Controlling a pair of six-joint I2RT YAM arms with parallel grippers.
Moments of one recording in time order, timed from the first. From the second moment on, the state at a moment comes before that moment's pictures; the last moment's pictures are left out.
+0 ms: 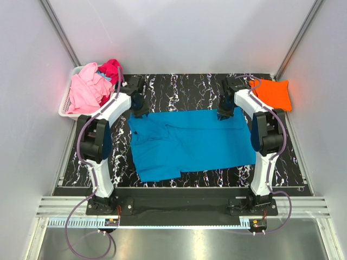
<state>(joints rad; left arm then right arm) -0.25 1.94 1.58 -0.75 -0.09 -0.63 0.22 2.05 1.61 -0.77 0.00 0.49</state>
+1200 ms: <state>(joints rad) -0.26 2.21 1.76 -0.87 -0.11 -0.68 0.02 2.32 1.90 -0.79 -0.07 0.44</state>
